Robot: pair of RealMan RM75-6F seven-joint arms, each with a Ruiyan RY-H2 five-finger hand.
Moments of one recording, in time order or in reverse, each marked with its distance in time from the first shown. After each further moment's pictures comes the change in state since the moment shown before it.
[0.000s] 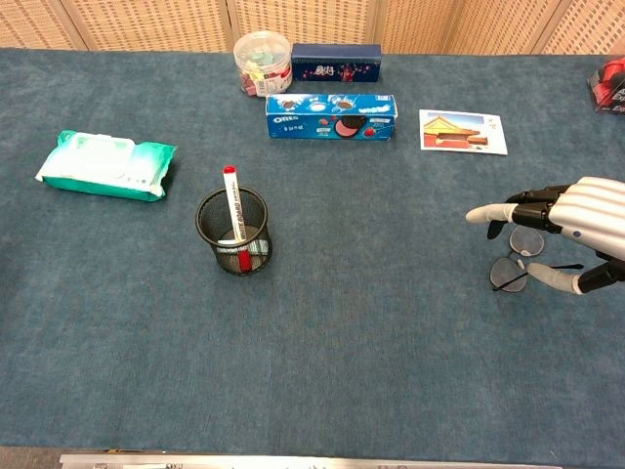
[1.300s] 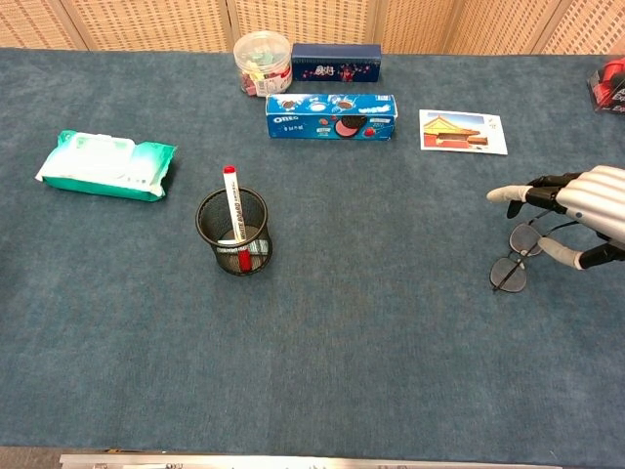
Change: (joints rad) left arm 0.007 -0.009 0.006 0.024 -0.013 -0.010 -0.021; right arm -0.034 -0.105 0.053 0.173 0.117 -0.037 -0.017
